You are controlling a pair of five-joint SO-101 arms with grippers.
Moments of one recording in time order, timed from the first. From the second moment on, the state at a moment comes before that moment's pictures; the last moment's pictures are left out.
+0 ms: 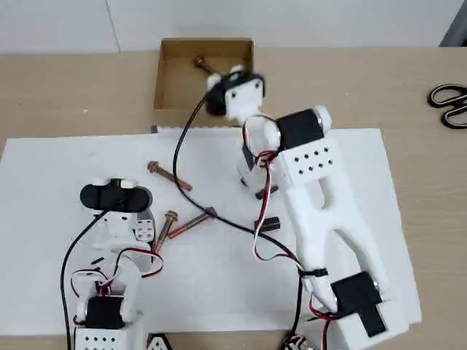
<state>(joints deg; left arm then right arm) -2.3 -103.4 96.6 50.1 1.5 -23.8 -4.6 -7.3 96.7 14.6</state>
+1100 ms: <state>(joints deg) -8.4 -103.4 96.6 48.7 3.5 -20.5 -7.7 22.2 81.3 64.0</state>
